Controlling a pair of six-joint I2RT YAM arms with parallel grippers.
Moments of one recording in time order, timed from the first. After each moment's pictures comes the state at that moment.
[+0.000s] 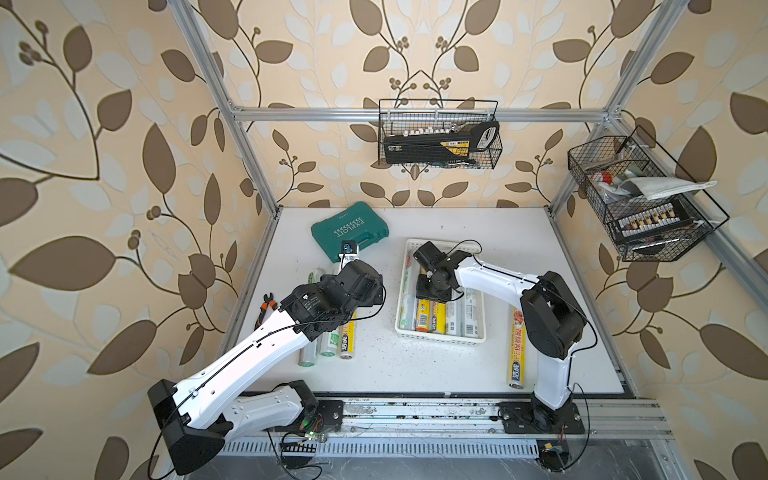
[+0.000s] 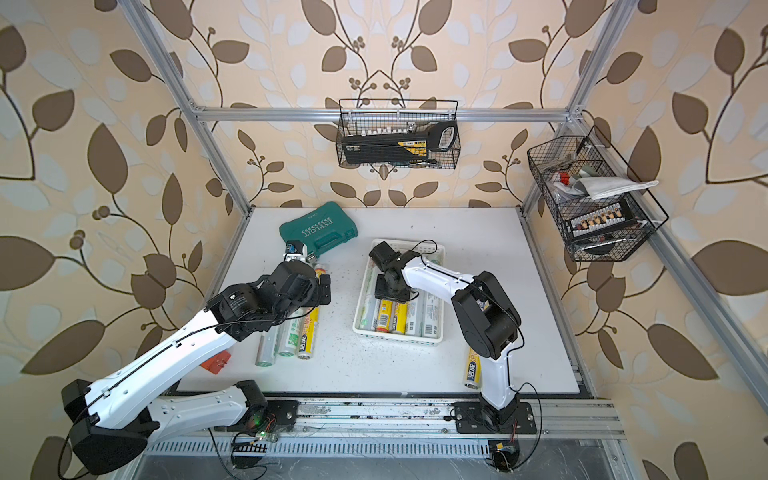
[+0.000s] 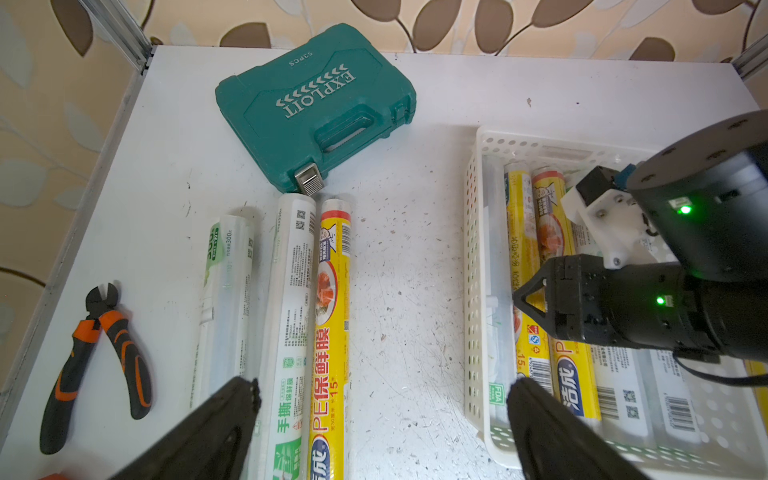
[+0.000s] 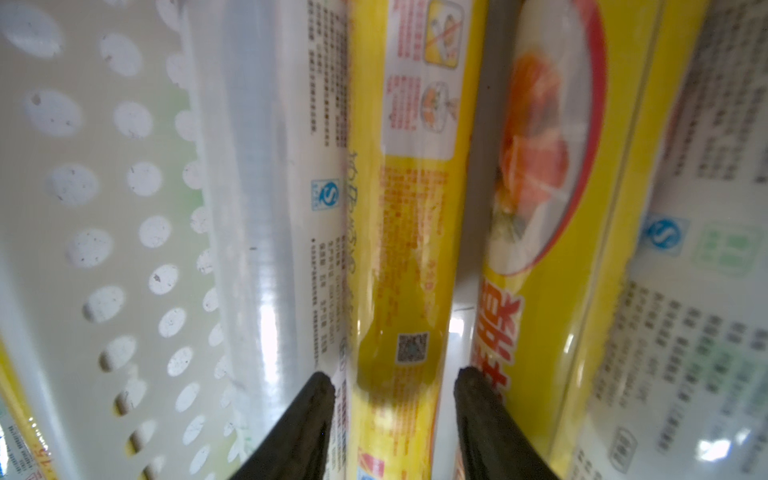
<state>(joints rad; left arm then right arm) -0.85 1.07 1.14 -0.93 -0.52 -0.63 0.66 1.94 1.42 -0.75 0.02 0.81</state>
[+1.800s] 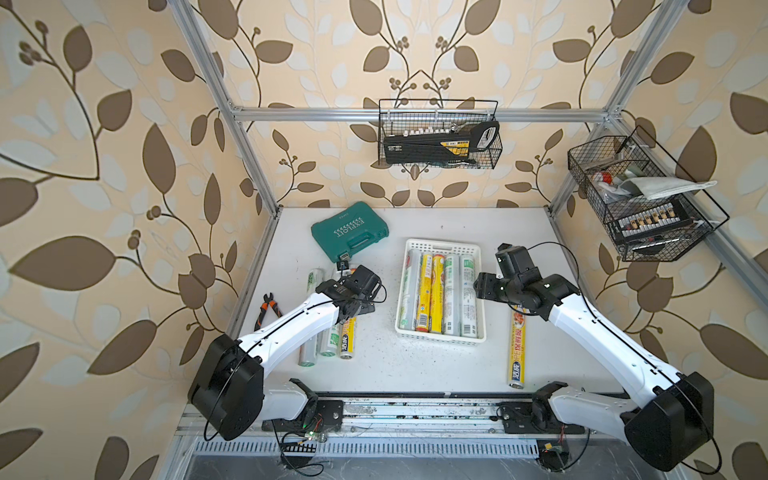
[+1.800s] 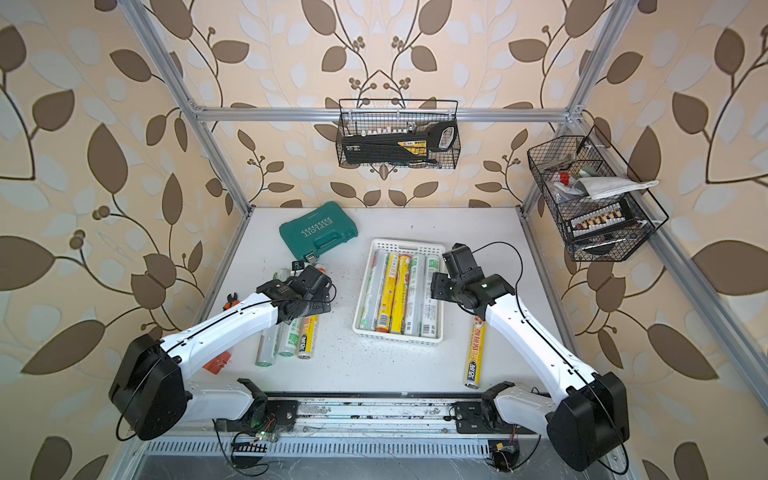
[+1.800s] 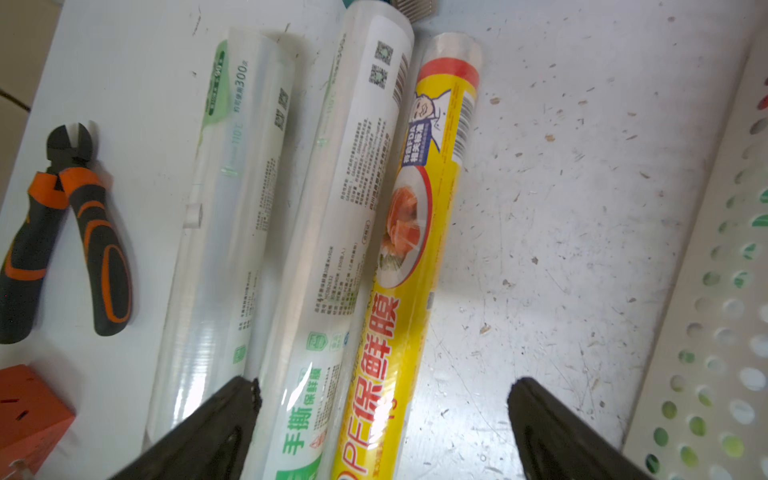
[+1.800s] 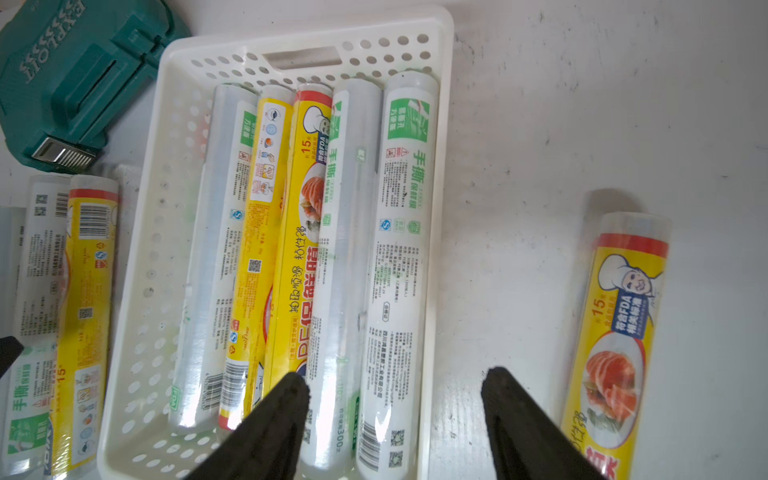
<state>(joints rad) -0.63 1.34 0.88 -0.77 -0.43 -0.76 0.38 1.19 0.97 -0.74 0.10 0.53</state>
